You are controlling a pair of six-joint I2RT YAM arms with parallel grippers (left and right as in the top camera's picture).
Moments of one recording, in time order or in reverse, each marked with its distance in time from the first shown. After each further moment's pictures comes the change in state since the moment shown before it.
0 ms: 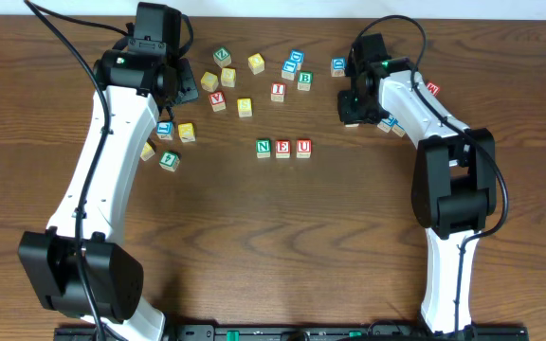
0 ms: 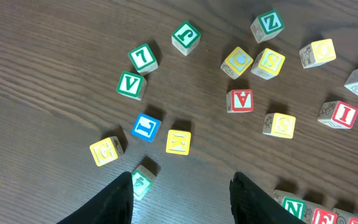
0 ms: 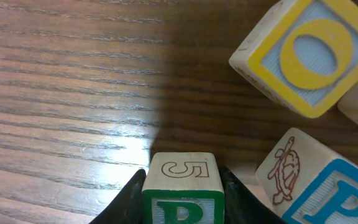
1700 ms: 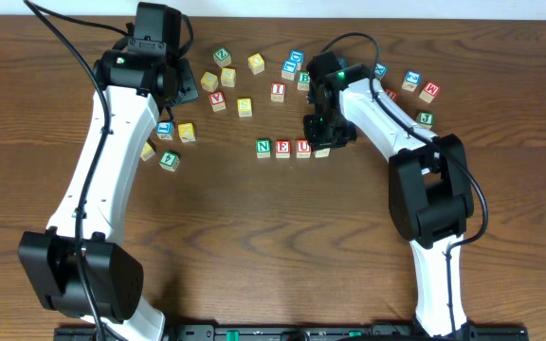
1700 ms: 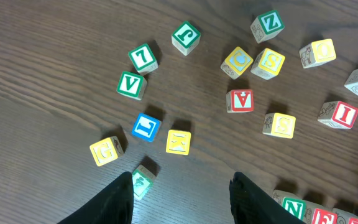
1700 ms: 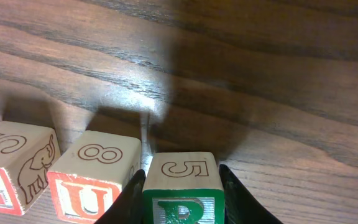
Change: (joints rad) left arm 0.000 0.000 0.000 0.000 0.000 0.000; right arm 0.175 -0.012 0.018 -0.229 -0.063 0.099
